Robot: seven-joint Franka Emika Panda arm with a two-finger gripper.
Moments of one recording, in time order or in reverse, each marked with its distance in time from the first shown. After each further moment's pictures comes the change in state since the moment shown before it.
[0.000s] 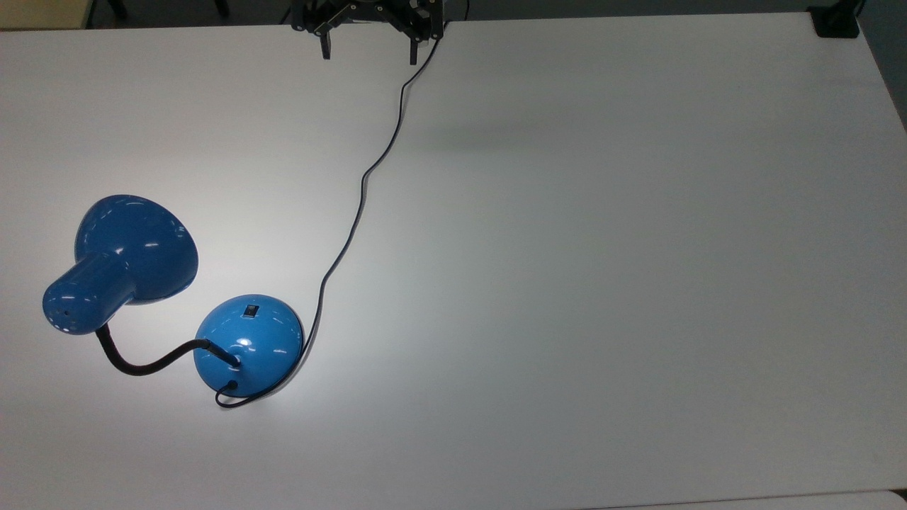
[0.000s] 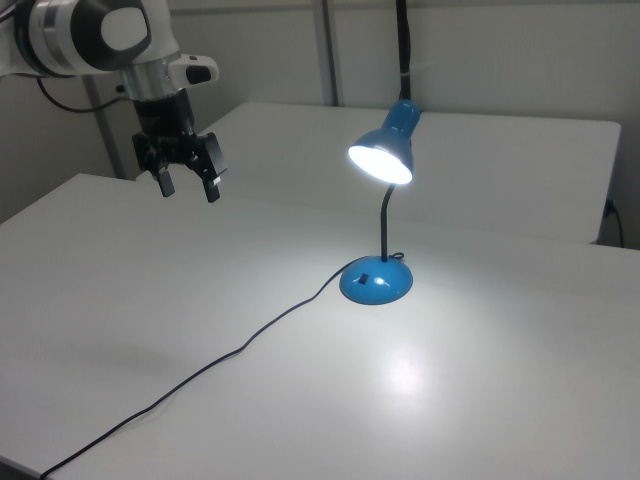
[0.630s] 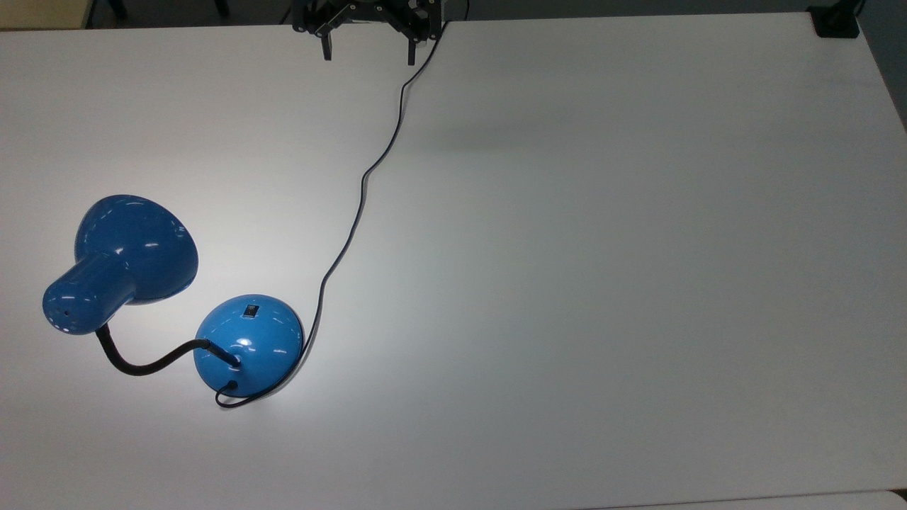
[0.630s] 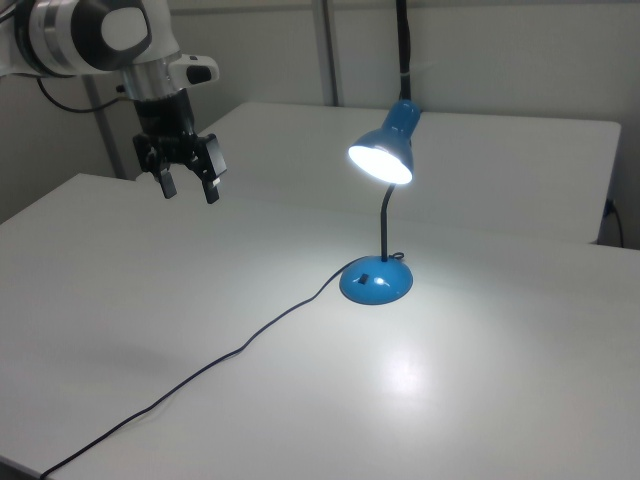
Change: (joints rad) arm 0.000 0.000 -0.001 0.000 0.000 0.000 -0.007
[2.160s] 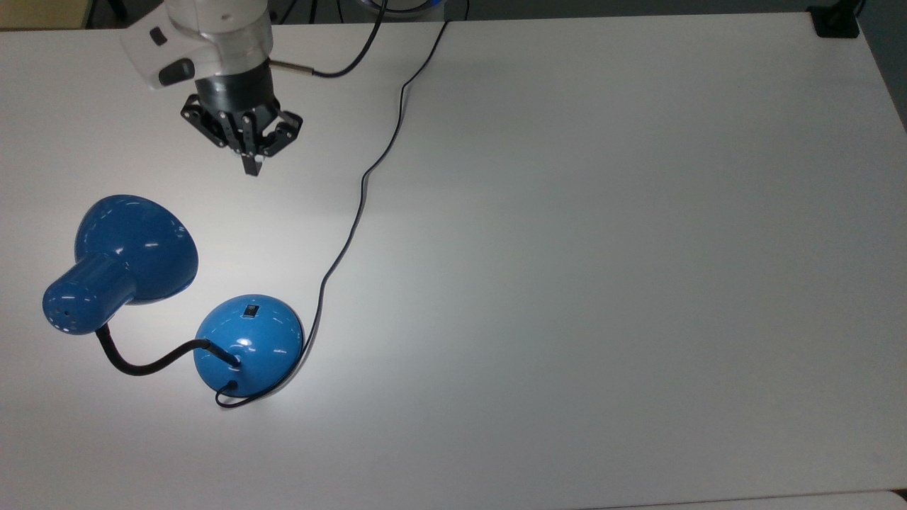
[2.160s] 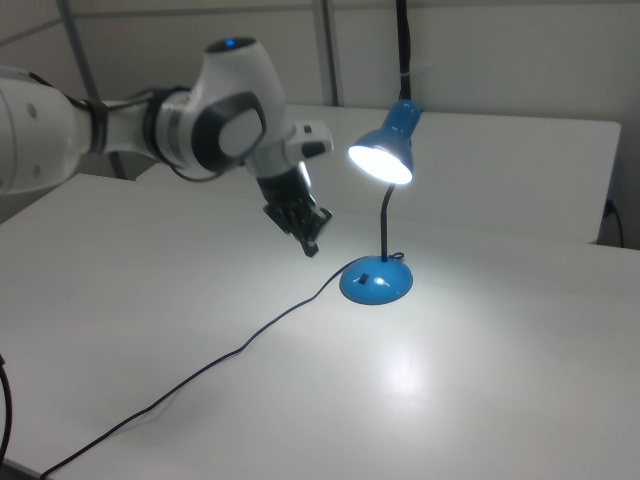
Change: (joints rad) arm -0.232 0.141 -0.009 -0.142 0.009 0.482 -0.043
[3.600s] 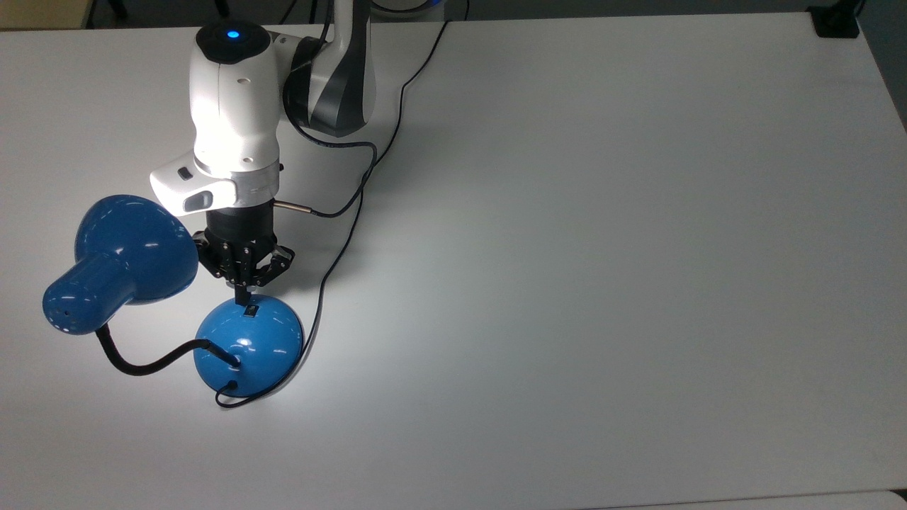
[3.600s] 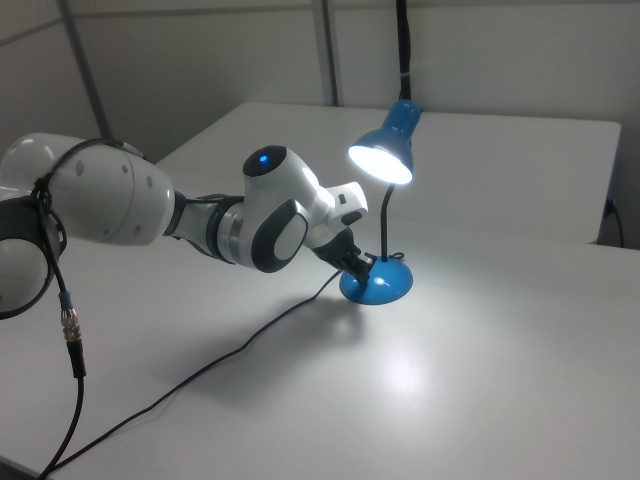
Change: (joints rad) arm -0.045 0.318 0.018 -0.024 0.000 0.654 0.001
